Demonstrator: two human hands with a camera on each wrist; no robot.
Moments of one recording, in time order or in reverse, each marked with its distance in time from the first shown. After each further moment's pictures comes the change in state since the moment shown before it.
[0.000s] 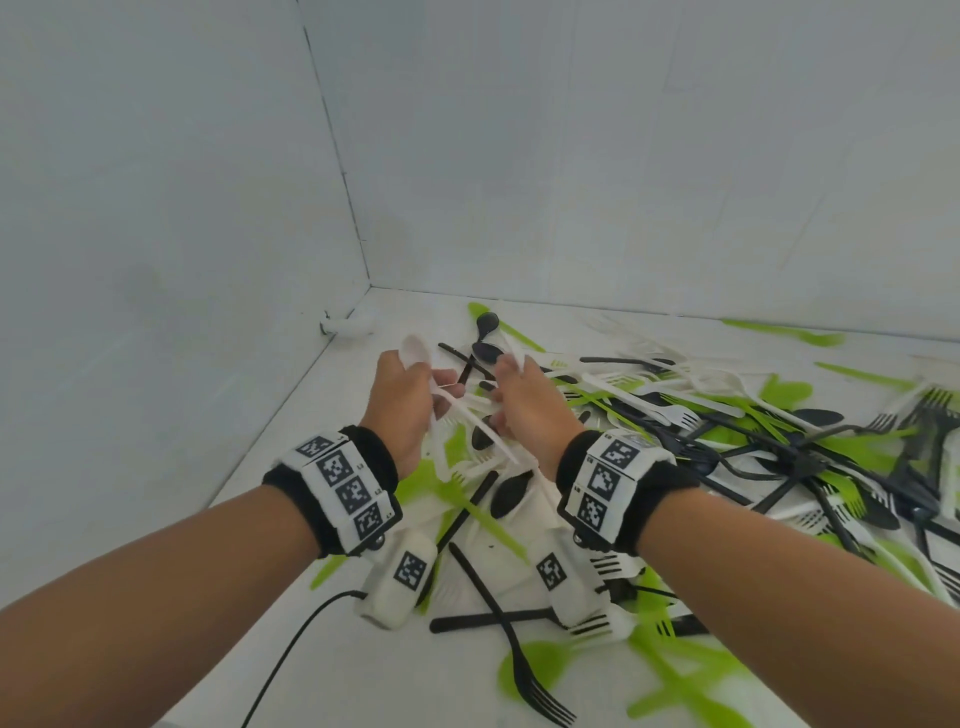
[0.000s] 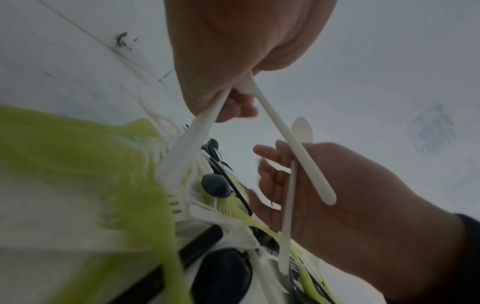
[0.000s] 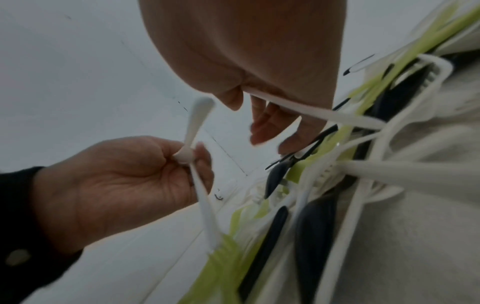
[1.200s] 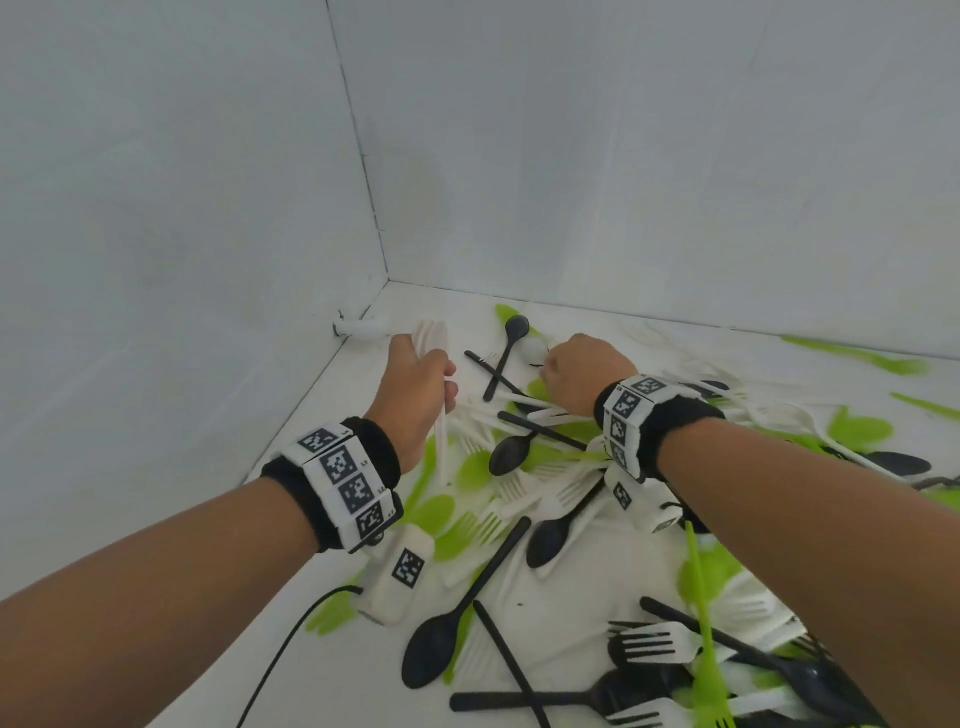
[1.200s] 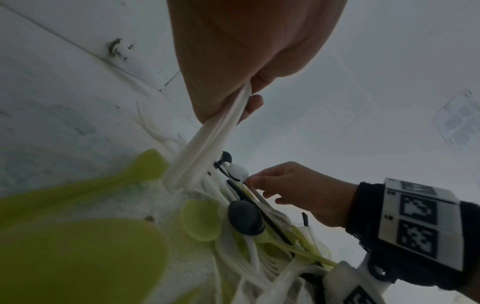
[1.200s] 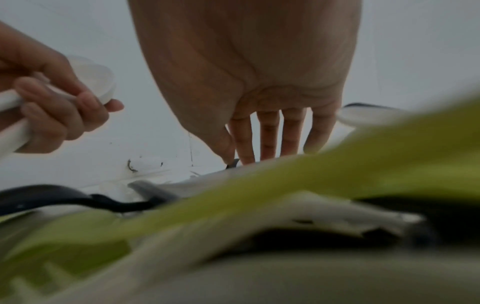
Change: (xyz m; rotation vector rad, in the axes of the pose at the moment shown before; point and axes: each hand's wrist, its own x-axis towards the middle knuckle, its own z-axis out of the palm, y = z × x) left_hand 0.053 0.011 -0.007 0.042 0.007 -0.005; right_hand 0.131 0.003 -0.033 -1.282 0.000 -0.137
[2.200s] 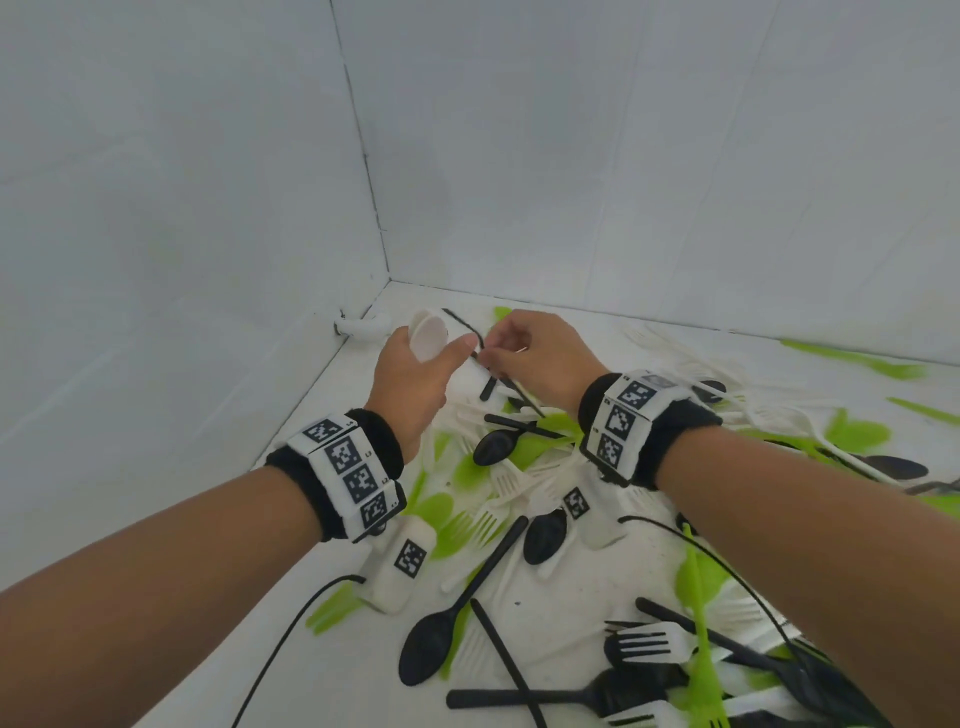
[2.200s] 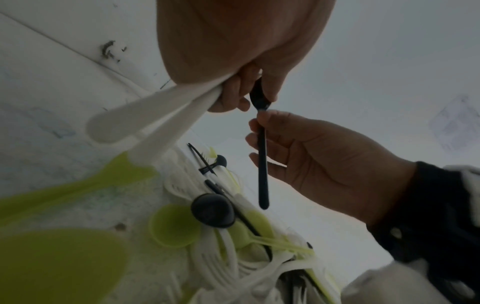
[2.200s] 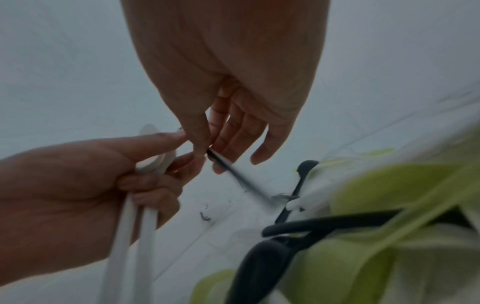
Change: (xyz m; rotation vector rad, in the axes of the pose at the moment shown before) left_hand 0.003 0.002 -0.003 0.097 0.017 0.134; right_hand -0.027 -0.042 -0.024 0.865 0.098 -0.204
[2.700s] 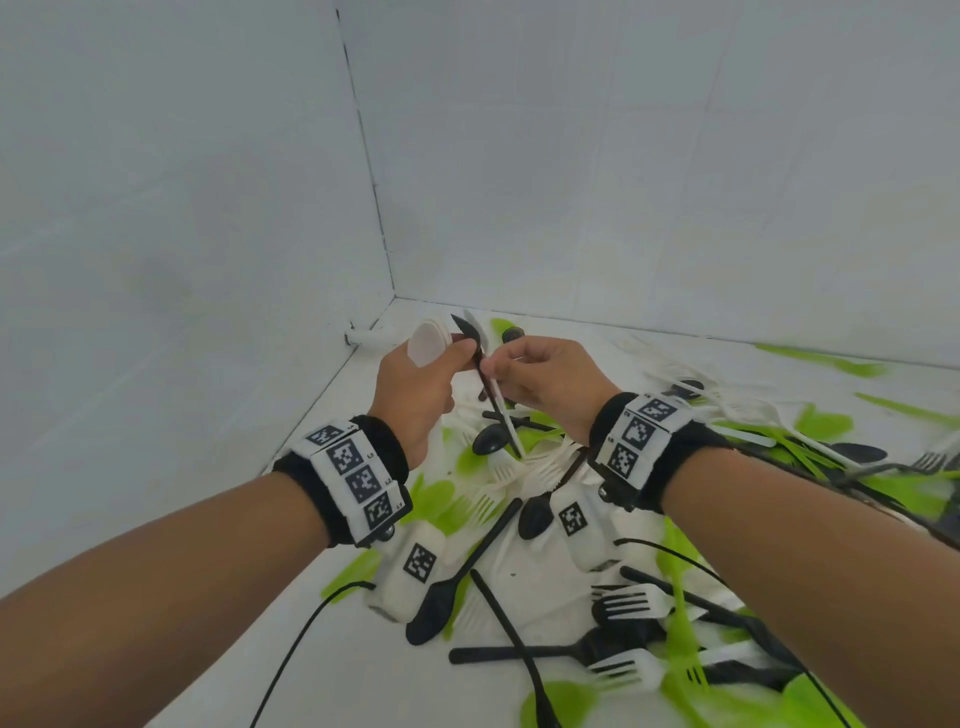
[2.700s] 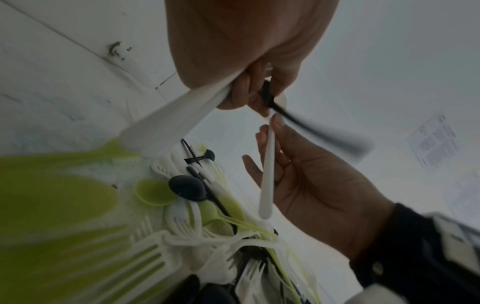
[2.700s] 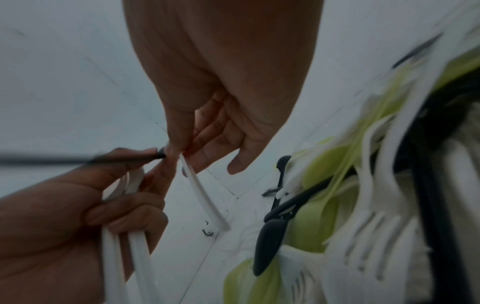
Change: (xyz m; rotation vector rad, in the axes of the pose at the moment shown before) left_hand -0.040 0.018 0.000 -0.125 0.010 0.007; right_hand -0.056 -0.009 -0.008 0.529 -0.052 0.101
